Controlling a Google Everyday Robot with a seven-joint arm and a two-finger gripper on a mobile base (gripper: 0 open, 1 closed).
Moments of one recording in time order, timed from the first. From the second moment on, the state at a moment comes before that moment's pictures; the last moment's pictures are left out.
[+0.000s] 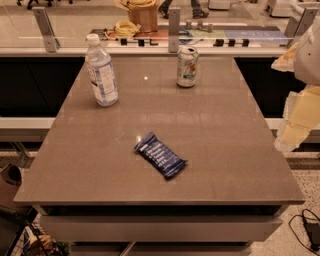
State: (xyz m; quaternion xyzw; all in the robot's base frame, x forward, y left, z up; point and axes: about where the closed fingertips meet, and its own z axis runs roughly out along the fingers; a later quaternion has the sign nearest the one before) arm 0.438 -0.216 0.978 -0.60 0.78 -0.04 0.16
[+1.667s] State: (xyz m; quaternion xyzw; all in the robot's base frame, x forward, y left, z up) arm 0.547 -0.213 0.968 -0.47 0.76 0.07 0.44
